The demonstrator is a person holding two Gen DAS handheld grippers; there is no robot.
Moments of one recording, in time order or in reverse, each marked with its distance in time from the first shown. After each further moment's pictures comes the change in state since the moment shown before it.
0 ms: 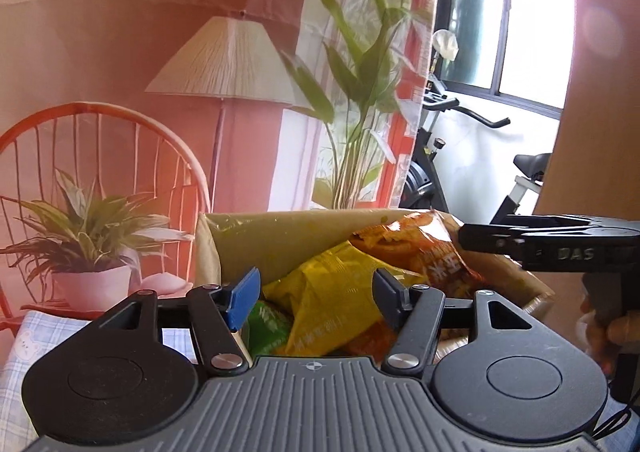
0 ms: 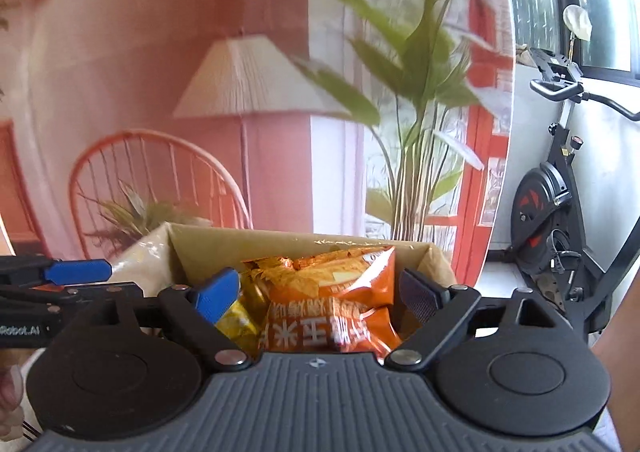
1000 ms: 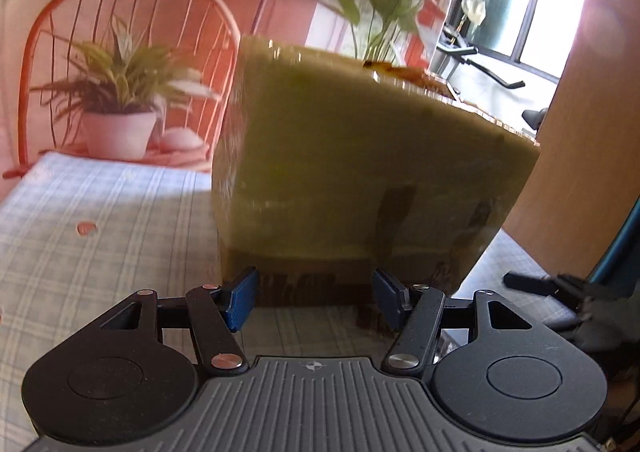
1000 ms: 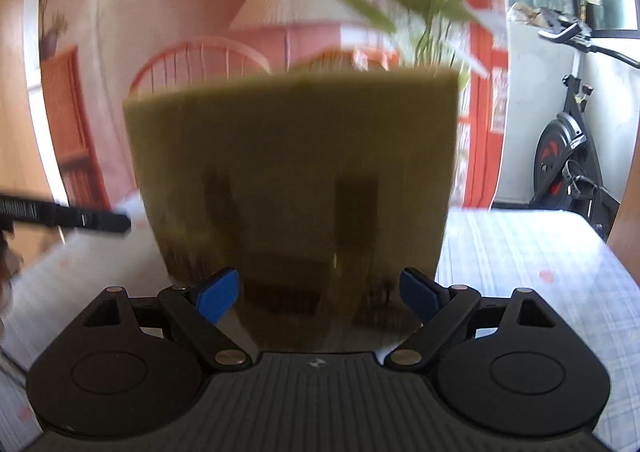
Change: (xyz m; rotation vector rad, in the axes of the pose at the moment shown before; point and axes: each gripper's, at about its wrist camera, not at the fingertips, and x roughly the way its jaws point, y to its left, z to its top) left arm -0.041 0.002 -0.138 -0.157 0.161 0.016; right arm -0.067 0.003 -0.194 -0.069 0.110 0.097
